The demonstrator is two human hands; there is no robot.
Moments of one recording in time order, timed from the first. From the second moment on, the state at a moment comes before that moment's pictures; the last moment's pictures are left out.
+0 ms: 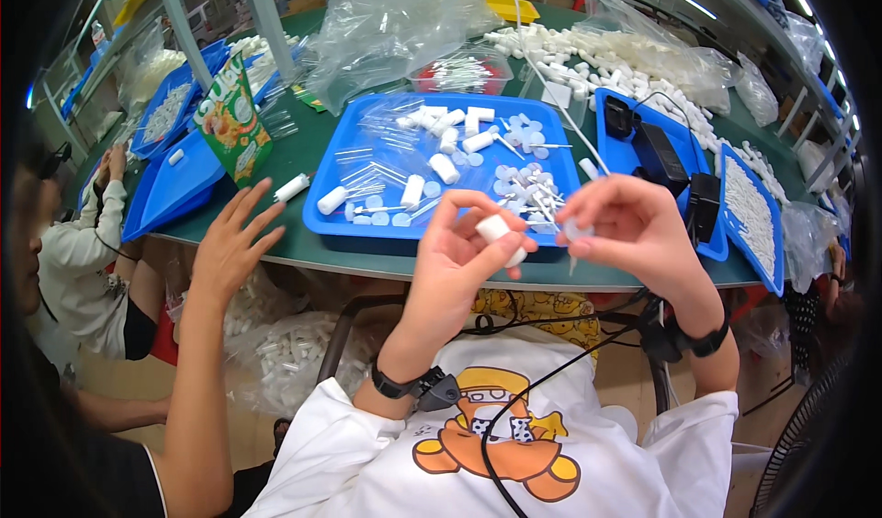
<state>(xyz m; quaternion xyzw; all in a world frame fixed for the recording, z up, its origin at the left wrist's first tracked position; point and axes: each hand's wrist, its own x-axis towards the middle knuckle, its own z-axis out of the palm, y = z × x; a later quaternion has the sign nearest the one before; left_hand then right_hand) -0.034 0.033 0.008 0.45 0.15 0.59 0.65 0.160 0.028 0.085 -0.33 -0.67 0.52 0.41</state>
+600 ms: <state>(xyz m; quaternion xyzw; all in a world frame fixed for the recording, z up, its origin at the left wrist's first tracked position) -0.025 0.020 0.014 0.45 0.14 0.51 0.72 0.159 0.002 0.050 -0.29 -0.76 0.32 0.50</state>
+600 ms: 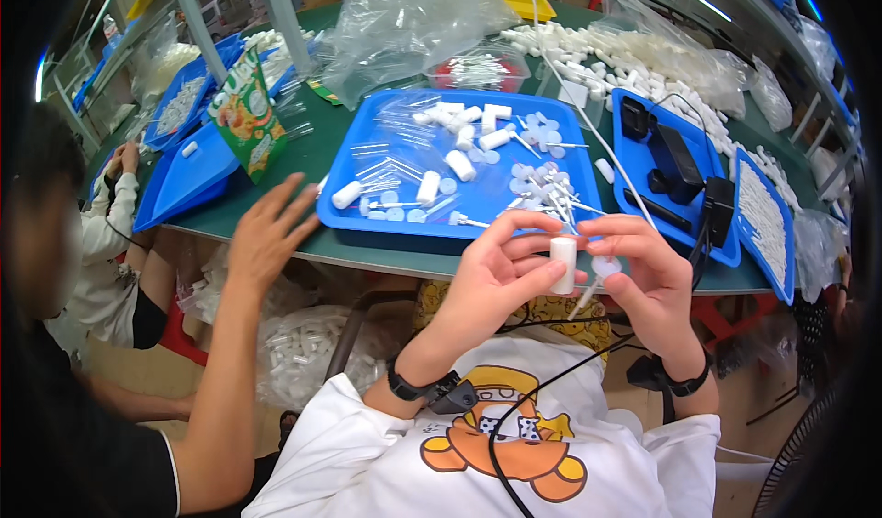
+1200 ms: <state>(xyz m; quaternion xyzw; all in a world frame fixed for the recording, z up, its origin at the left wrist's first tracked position) -0.029 0.018 0.019 0.48 0.18 0.47 0.72 0.161 0.003 0.039 -0.31 -0.78 0.24 0.48</state>
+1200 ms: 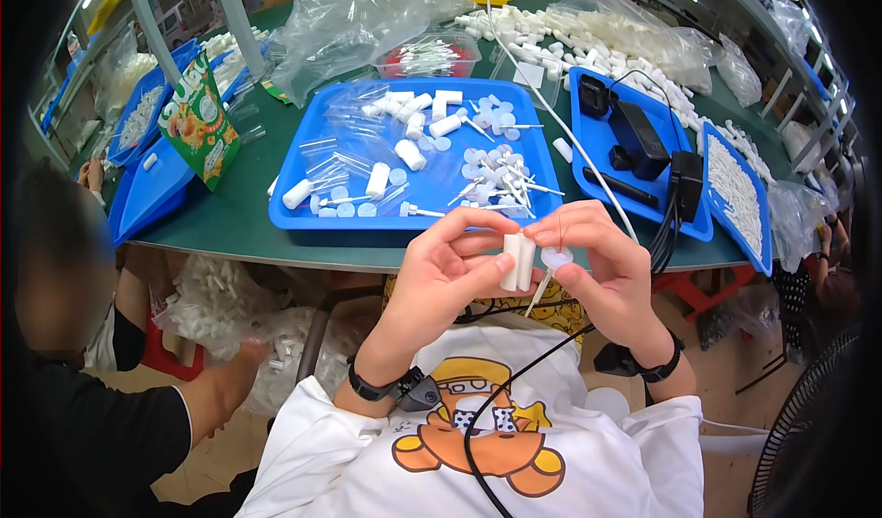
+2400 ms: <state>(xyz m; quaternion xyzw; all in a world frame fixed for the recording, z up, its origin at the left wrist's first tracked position) -0.025 0.011 0.018 0.51 0.17 0.40 0.74 0.160 -0.001 0.037 -0.35 -0.61 0.56 0.43</state>
